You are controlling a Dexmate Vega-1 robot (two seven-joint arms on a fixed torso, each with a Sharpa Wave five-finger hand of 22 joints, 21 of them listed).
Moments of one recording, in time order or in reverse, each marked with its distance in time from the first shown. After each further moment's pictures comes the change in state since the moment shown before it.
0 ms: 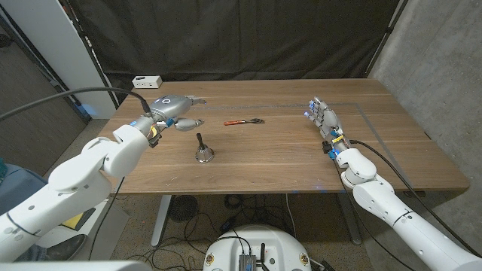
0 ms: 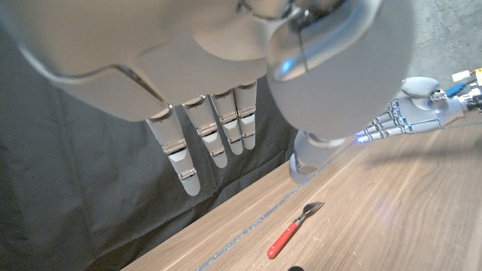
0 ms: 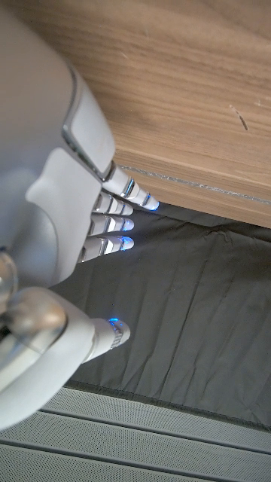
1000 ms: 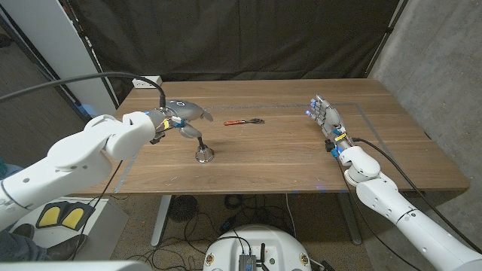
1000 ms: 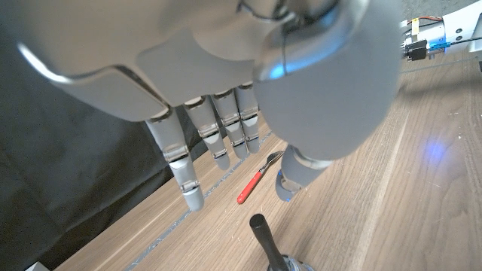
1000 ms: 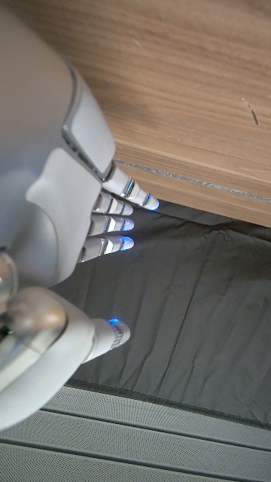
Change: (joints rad) left arm -0.152 0.174 0.105 -0.047 -0.072 0.047 -0.285; left_hand 0.186 0.017 -0.020 0.020 -0.017 0.097 0.000 0.019 0.005 0.056 -0.001 0.020 0.018 0.047 -0.010 0.022 0.009 0.139 -0.022 0.030 -0.005; right arm 0.008 -0.021 0.009 -0.006 0.011 -0.012 0.020; right_hand 0.000 0.000 -0.005 -0.005 0.000 0.000 0.000 0.000 0.000 0.000 0.000 0.000 0.000 -0.004 0.004 -0.005 0.000 0.000 0.000 0.000 0.000
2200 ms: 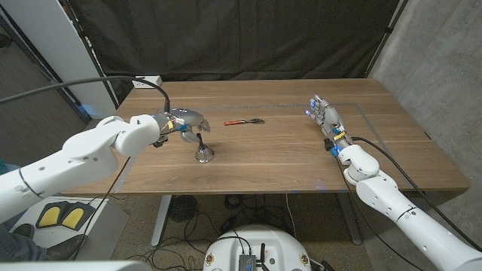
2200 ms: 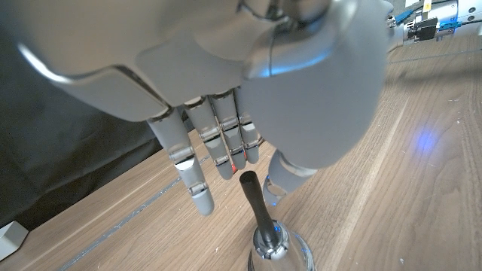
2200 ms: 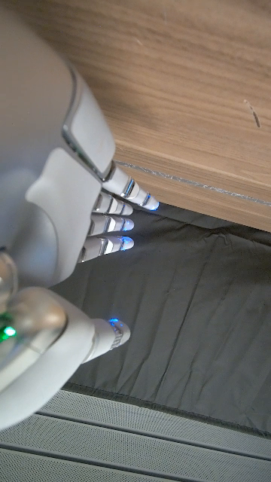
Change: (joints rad) left arm -0.169 0.042 0.205 0.095 -0.099 0.012 0.017; left_hand 0.141 0.044 -0.048 0.001 0.000 0.108 0.072 0.017 0.009 0.101 0.059 0.026 0.019 0.093 0.011 0.044 0.014 0.104 -0.111 0.026 -0.004; right arm 0.009 -0.004 -0.005 -0.009 -0.012 -0.030 -0.021; right_hand 0.000 0.000 -0.003 0.003 0.000 0.000 0.000 0.000 0.000 0.000 0.000 0.000 0.000 0.000 0.000 0.000 0.000 0.000 0.000 0.000 0.000
